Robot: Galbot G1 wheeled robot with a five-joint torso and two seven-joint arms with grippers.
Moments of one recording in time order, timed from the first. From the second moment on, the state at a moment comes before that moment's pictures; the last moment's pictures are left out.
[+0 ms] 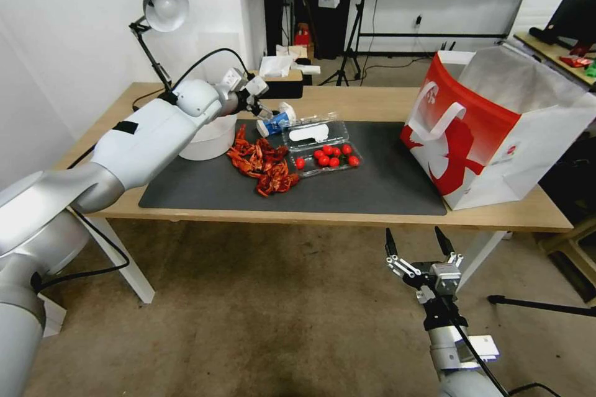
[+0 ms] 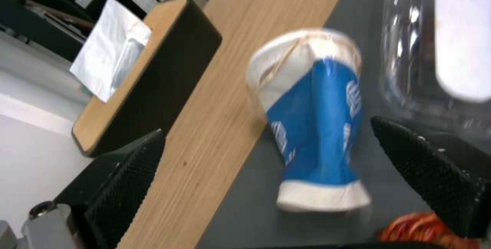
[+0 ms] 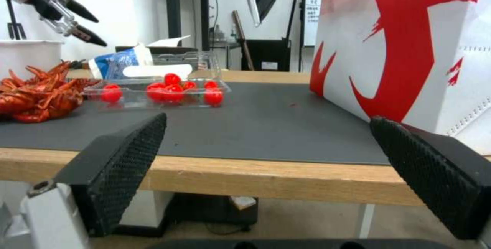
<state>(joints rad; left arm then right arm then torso) -0.16 -1.09 0.60 -0.88 -0.42 0.31 0.53 -1.70 1.15 0.38 2.03 0.19 0.38 0.27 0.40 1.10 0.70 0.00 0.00</state>
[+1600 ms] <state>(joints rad) -0.17 -1.17 0.65 -0.69 -0.31 0.22 0.65 -1.70 1.15 0.38 2.00 0.20 0.41 0.28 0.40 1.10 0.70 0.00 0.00</state>
